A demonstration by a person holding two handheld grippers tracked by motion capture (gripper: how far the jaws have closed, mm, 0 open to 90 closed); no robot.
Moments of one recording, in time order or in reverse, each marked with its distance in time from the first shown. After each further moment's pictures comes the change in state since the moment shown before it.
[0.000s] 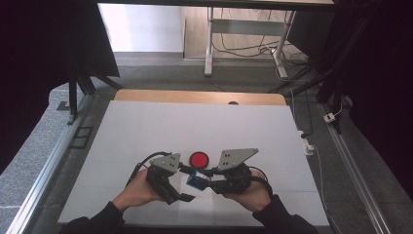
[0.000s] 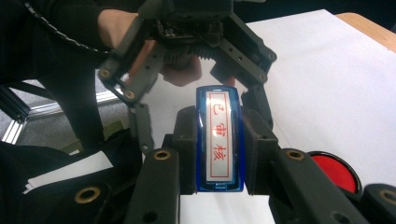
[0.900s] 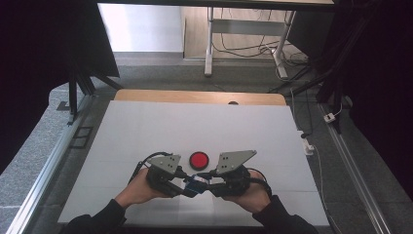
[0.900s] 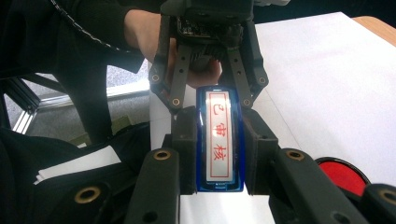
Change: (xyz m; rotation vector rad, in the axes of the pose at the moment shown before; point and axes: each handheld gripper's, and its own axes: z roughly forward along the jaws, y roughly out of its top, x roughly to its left) left arm 0.005 -0.003 0.000 -0.039 -0.105 0.059; right arm 0.004 0.000 0.002 0.007 0.036 -0.033
